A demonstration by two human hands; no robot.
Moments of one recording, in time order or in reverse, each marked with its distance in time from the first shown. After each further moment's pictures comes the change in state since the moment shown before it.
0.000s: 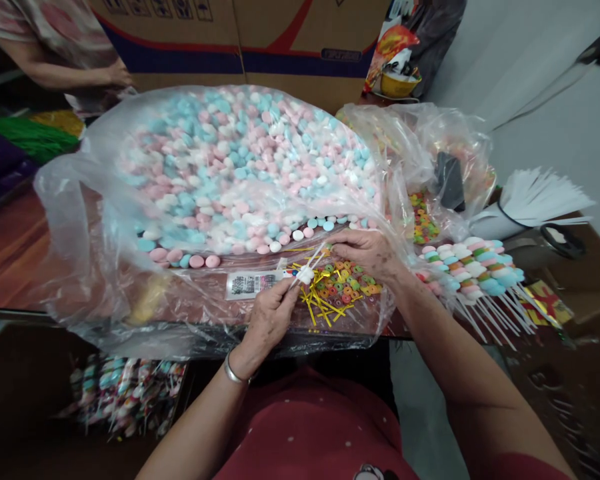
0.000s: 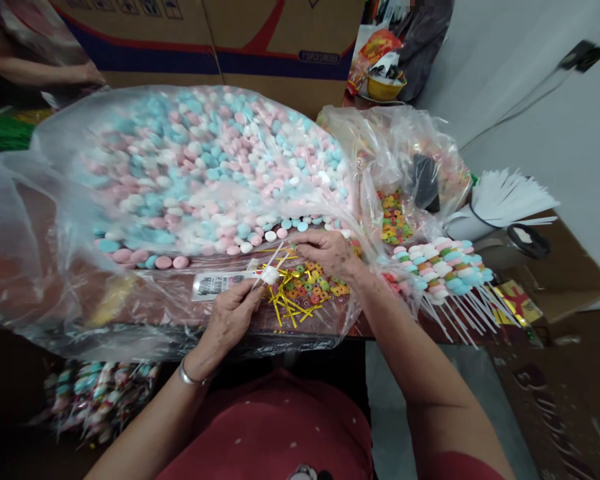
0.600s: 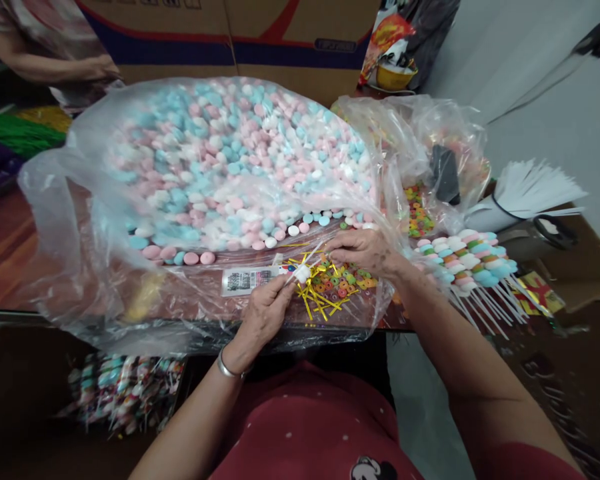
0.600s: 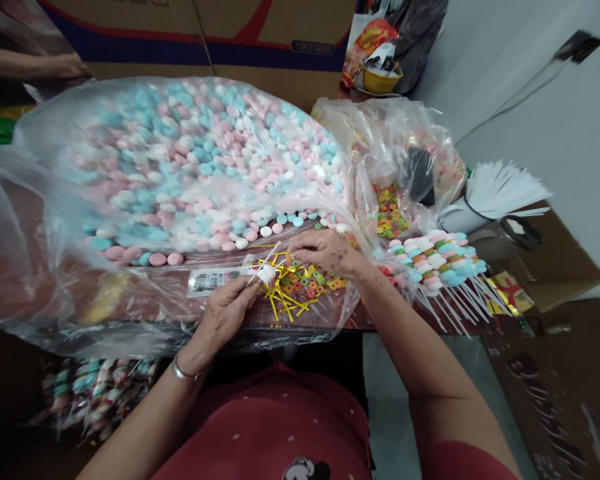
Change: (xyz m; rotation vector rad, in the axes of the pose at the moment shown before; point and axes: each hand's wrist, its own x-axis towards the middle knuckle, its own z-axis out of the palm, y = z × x) left_hand -0.001 -0.005 -0.004 -0.023 -0.044 0.004; right_hand -0.005 -0.008 -0.012 -0.163 -0.226 -0.128
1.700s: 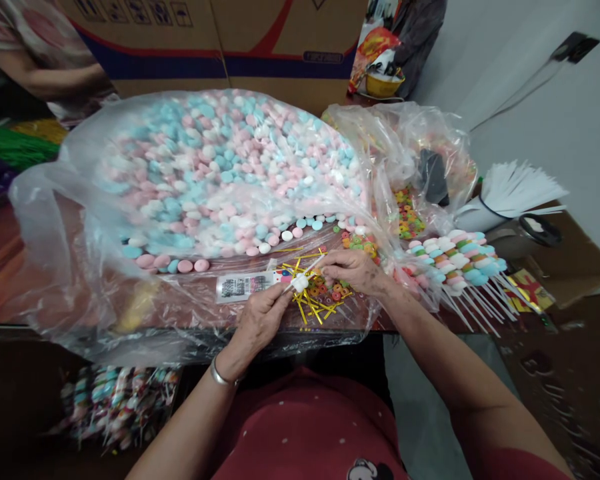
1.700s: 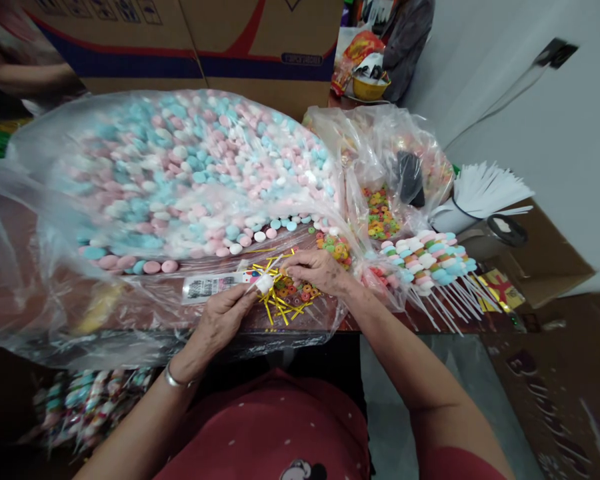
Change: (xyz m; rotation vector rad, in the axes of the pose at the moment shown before) left_hand -0.001 -0.001 0.001 0.048 -0.038 0.045; right_hand -0.024 0.009 0.028 0.292 0.076 0.144
